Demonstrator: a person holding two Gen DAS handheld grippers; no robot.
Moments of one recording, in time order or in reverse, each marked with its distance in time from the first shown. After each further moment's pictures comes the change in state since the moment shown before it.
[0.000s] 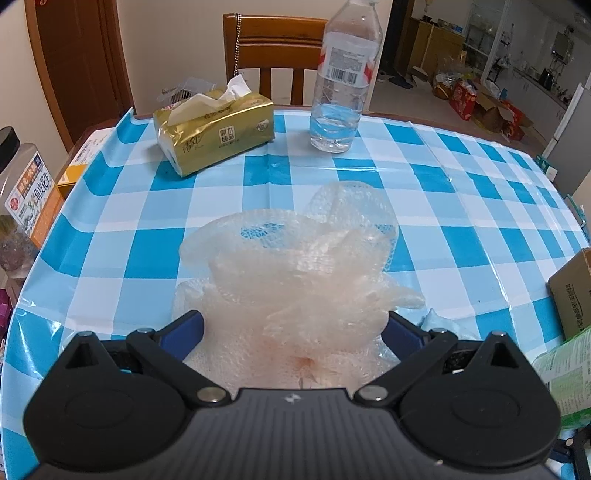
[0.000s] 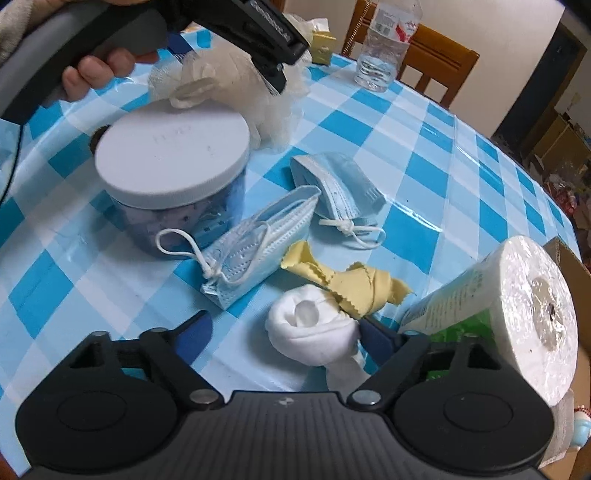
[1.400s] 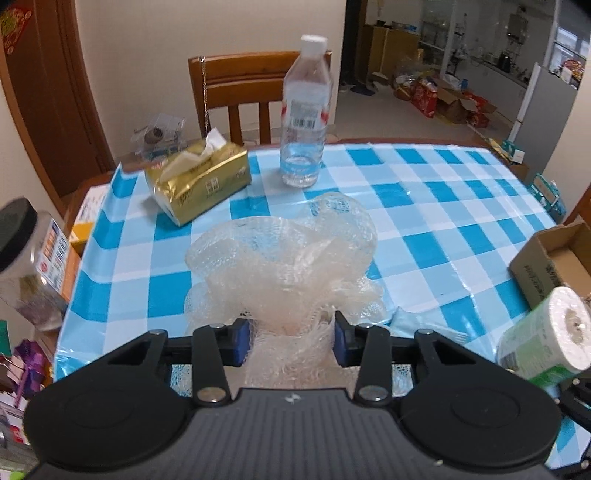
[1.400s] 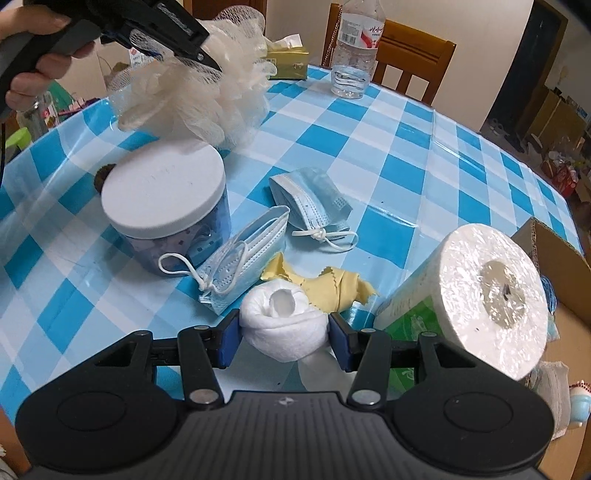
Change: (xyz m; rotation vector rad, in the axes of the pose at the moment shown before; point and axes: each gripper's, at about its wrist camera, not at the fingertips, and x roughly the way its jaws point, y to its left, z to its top) left arm -0.067 0.000 0.010 0.151 -0.069 -0.054; right arm -0.034 -0.026 -0.002 0.100 -0.035 0.064
